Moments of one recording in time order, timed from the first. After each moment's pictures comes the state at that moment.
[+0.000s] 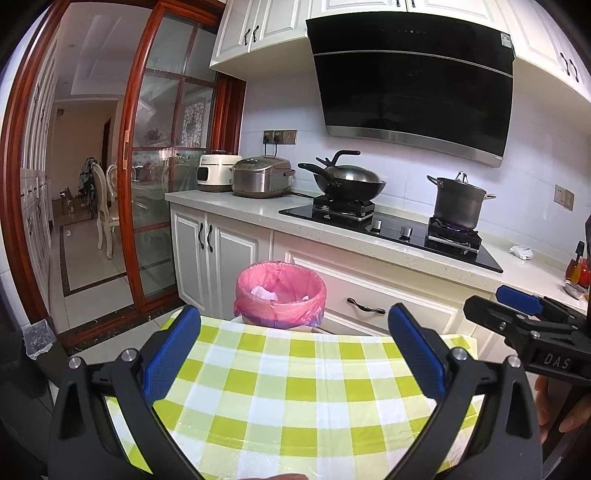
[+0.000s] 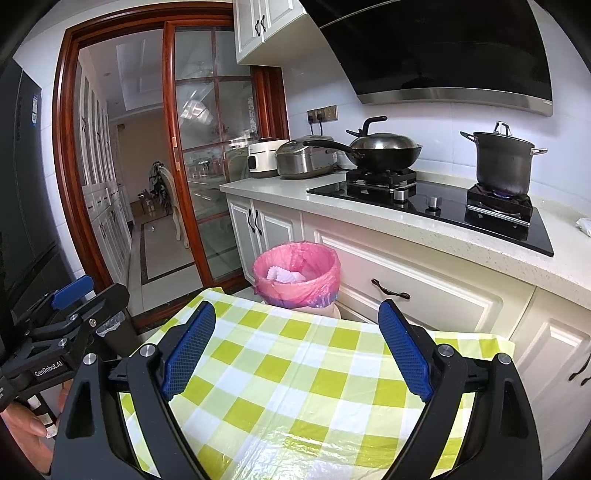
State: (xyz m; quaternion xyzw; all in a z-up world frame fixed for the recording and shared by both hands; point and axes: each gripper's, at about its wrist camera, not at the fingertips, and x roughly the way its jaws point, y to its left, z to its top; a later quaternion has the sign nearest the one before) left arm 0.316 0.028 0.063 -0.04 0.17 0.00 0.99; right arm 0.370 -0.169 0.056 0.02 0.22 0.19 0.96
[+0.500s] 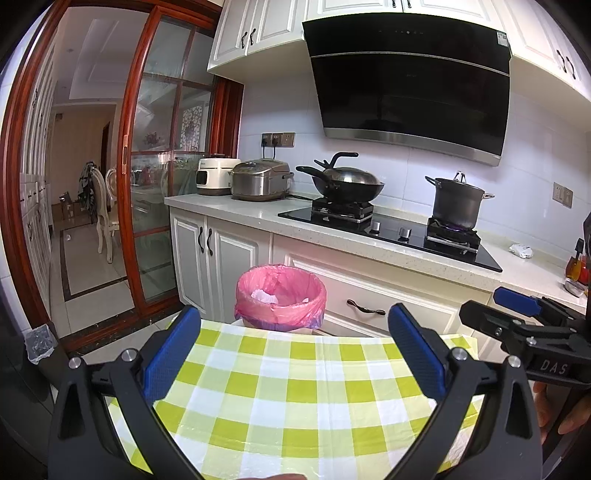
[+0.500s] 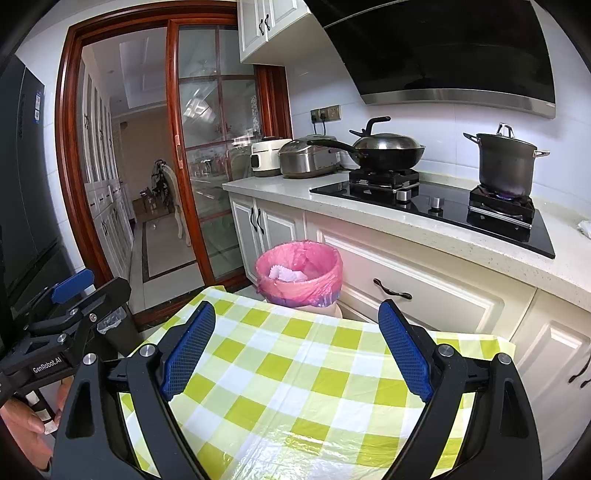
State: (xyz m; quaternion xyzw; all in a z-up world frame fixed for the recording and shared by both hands) left arm 0.317 0.028 0.066 -0.04 0.16 -0.01 0.99; right arm 0.368 -0.165 0.055 0.01 0.22 0.19 0.96
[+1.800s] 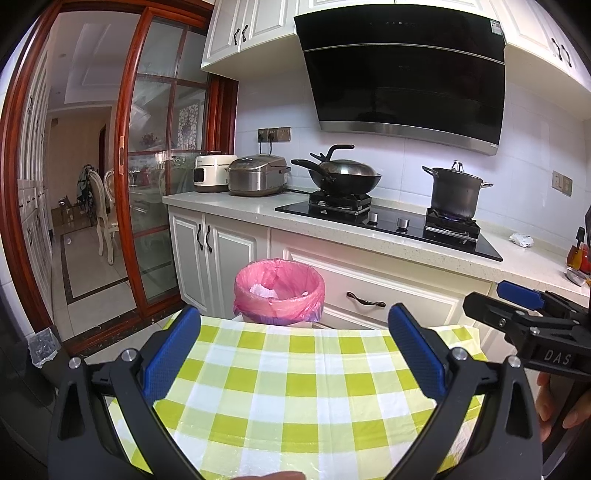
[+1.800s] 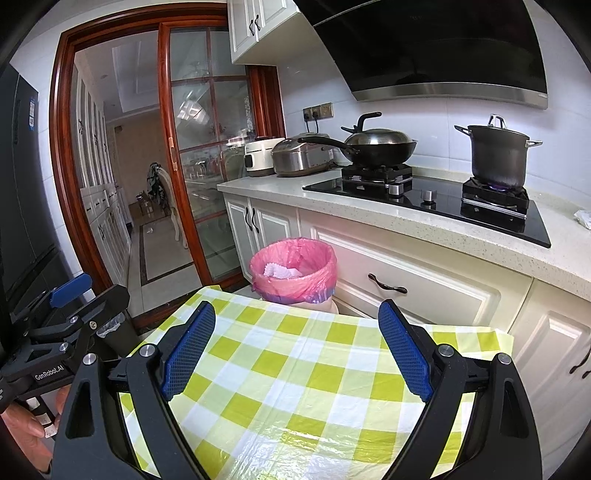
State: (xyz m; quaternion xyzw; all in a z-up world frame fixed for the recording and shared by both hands) left arm 0.314 0.021 0.058 -0.02 0.17 -0.01 0.99; right arm 0.366 -0.176 0.047 0.02 0.22 0.19 0.96
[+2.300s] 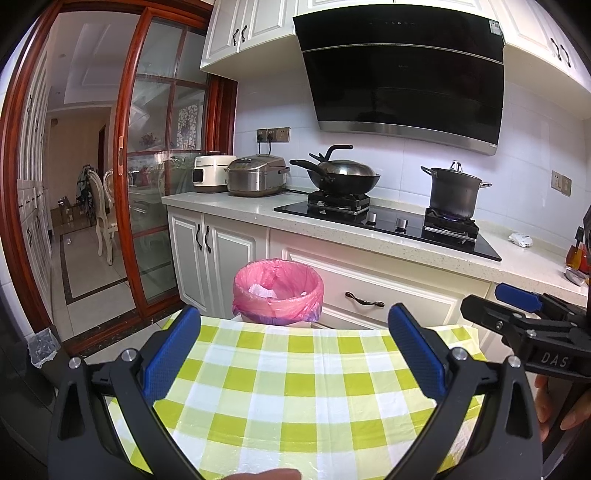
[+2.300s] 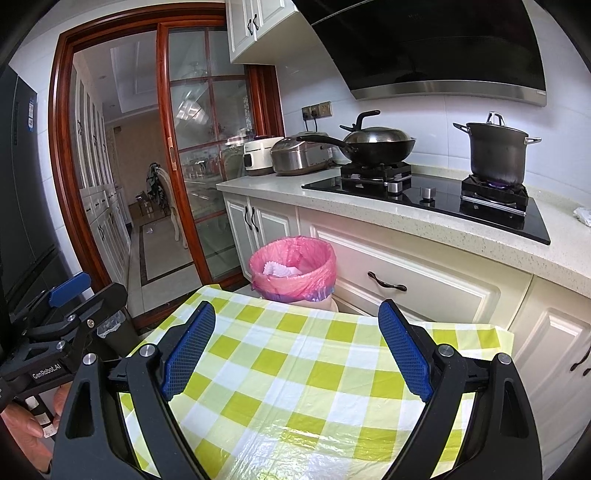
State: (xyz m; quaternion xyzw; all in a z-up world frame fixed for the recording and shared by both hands) left arm 0.313 0.020 0.057 -0.02 0.17 -0.01 0.99; right arm 0.365 -0.178 0.045 0.02 0.22 0.18 0.96
